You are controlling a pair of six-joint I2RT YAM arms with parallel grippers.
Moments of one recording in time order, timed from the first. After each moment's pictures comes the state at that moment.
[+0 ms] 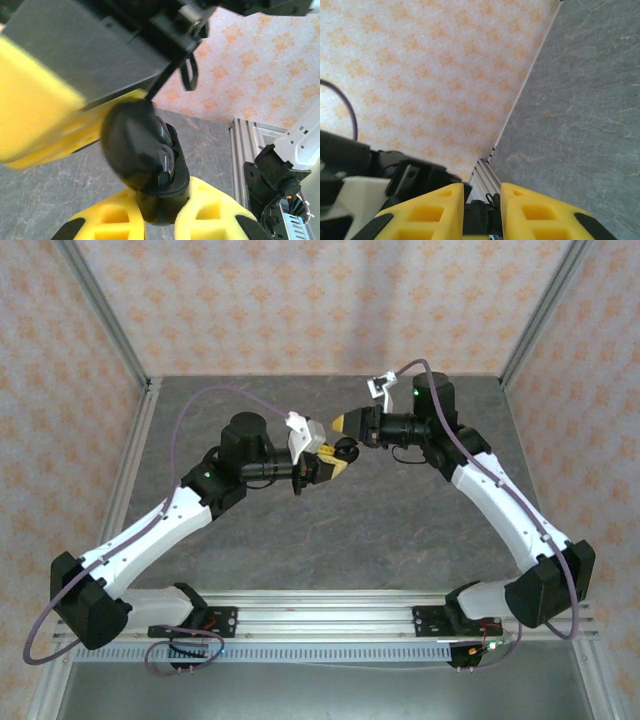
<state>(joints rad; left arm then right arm) -0.61 1.24 1.10 -0.11 0.66 0.02 0.43 1.33 1.30 -0.34 -0.88 0.76</state>
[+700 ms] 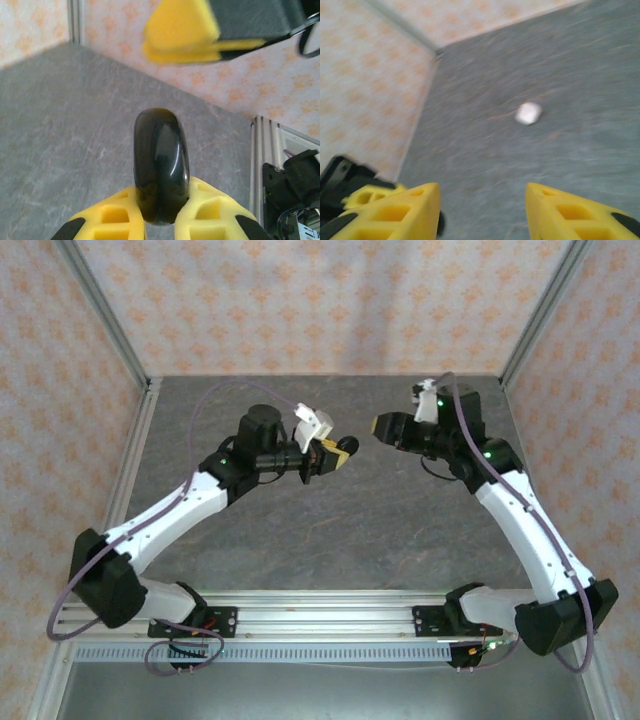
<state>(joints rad) -0.58 1.41 1.16 -0.15 0.57 -0.06 0.34 1.17 1.29 -0.66 -0.32 0.54</state>
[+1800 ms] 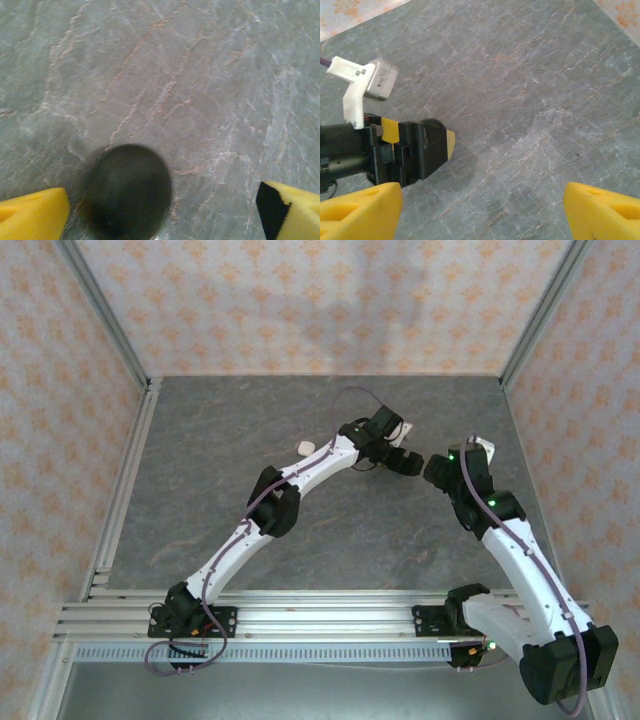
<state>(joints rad) -0.73 2.75 2.60 -0.74 0.34 -0.34 0.23 0.93 0.83 -0.65 0.32 0.53</state>
